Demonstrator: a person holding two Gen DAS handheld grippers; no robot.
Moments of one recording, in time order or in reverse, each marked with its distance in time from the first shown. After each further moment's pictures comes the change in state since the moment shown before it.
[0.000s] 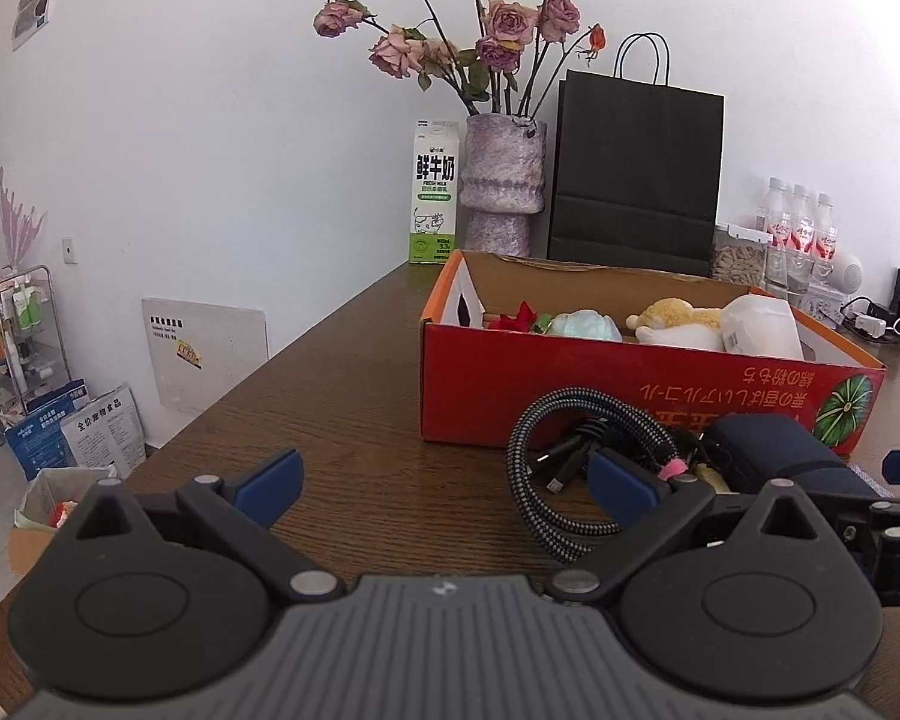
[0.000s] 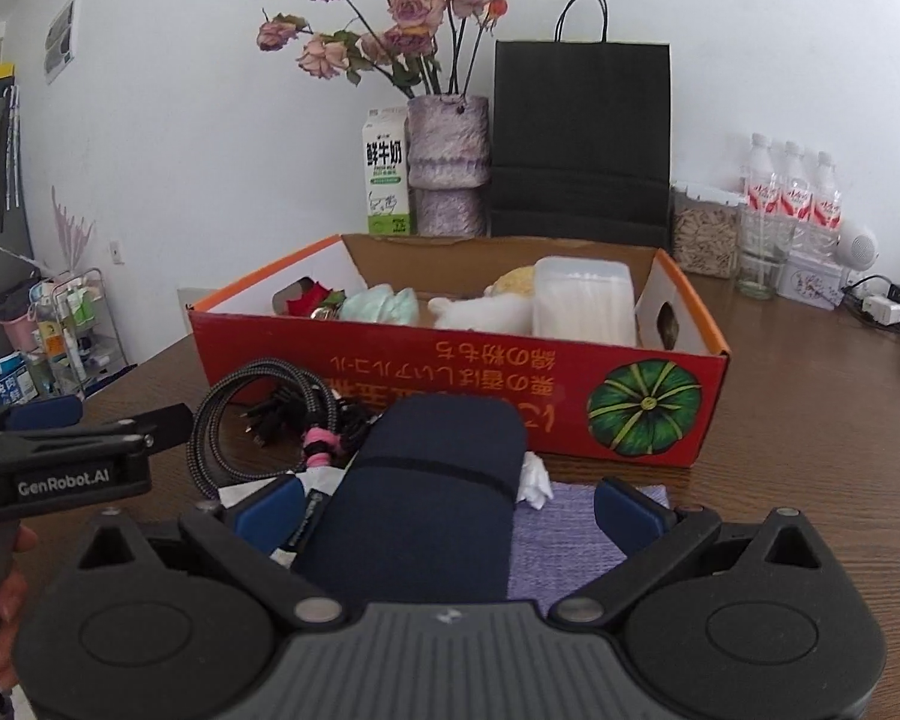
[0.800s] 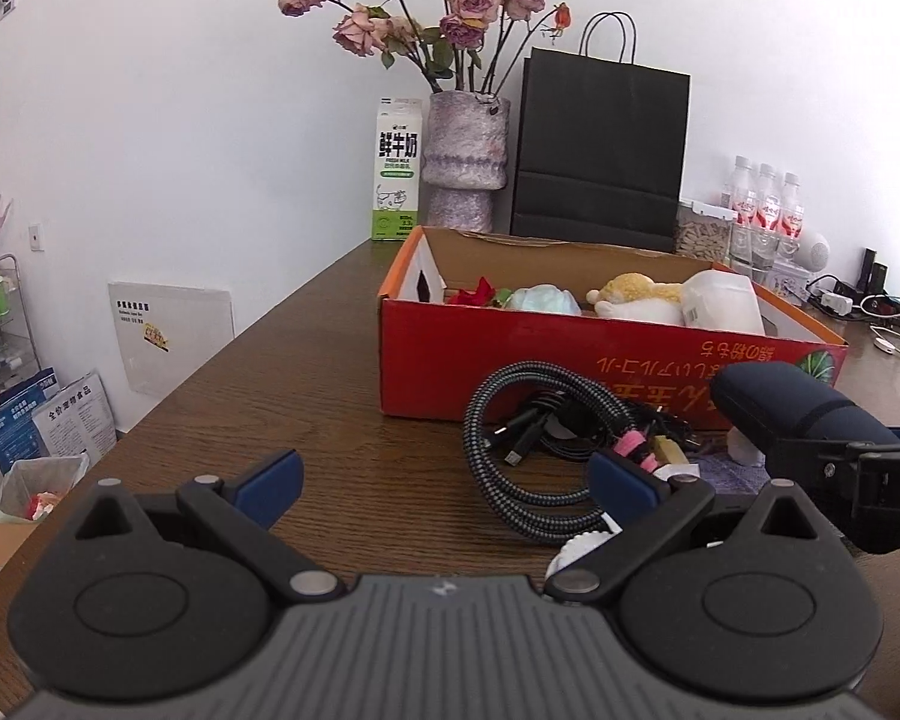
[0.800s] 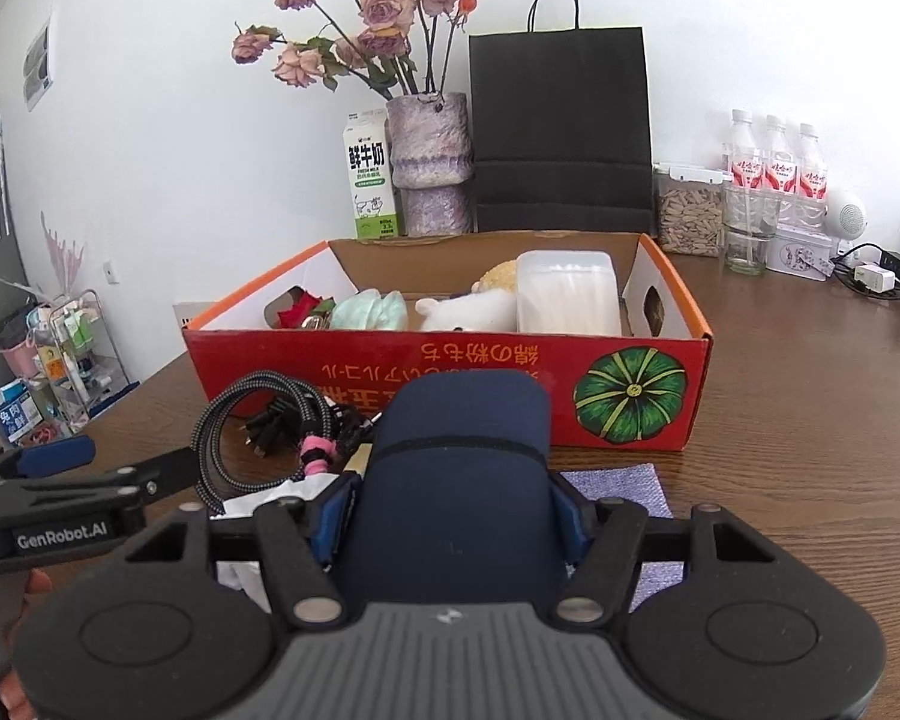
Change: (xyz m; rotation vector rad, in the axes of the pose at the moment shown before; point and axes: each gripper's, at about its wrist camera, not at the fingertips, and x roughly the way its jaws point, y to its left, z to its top) left arm -0.006 -0.011 0.000 0.031 0.048 -0.086; right arm -0.014 -0.012 0.002 0.068 -0.019 -0.003
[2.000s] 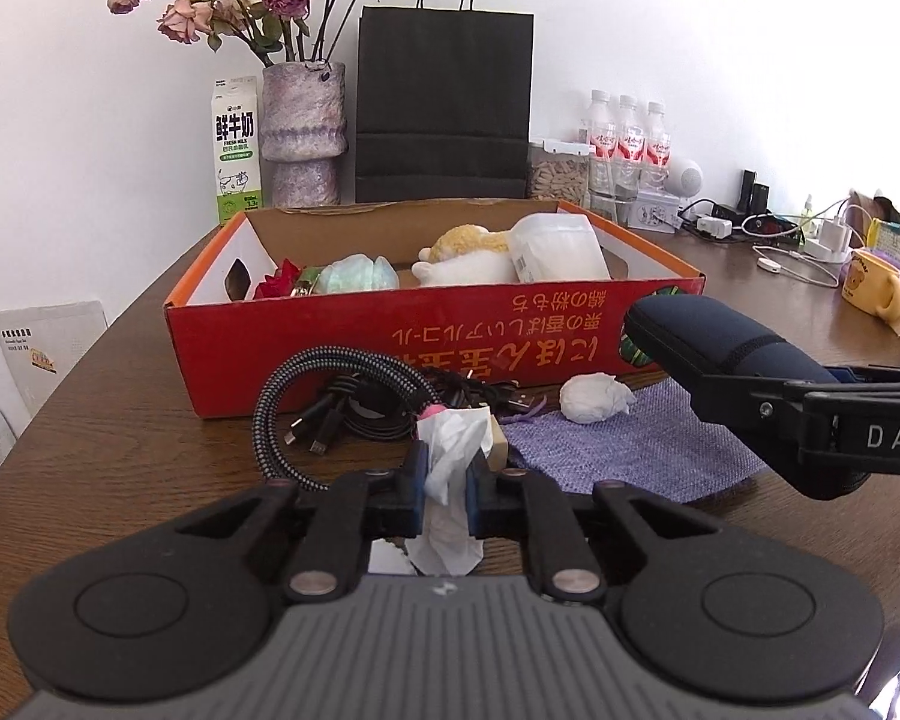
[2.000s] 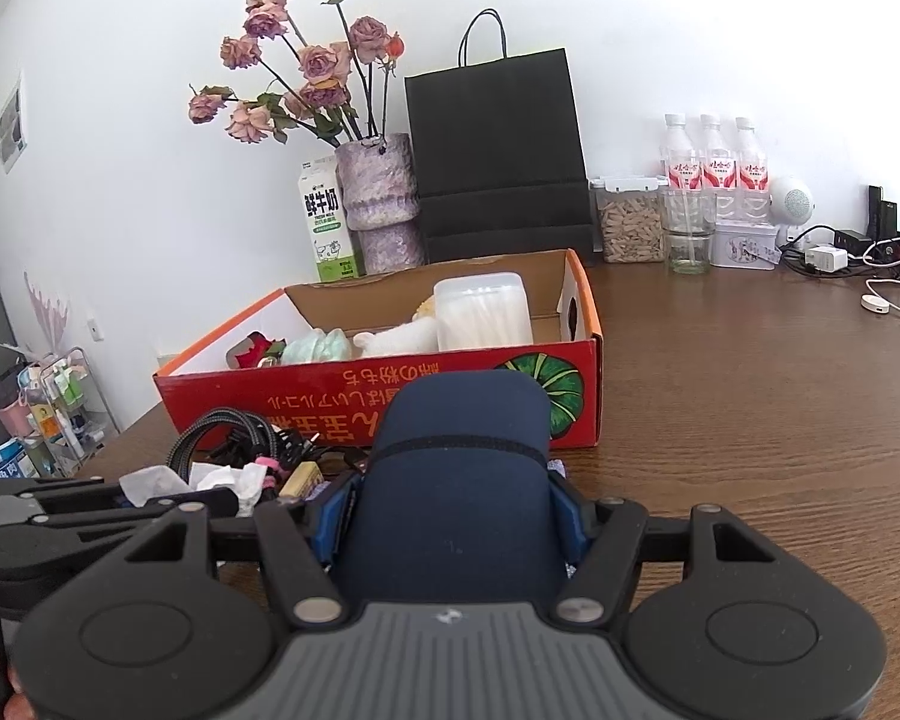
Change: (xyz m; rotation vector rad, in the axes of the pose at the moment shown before) left arm 0.009 -0.056 0.010 0.136 0.085 -0.211; right arm -0.028 -0.039 -0.012 0.086 -0.066 -0.020
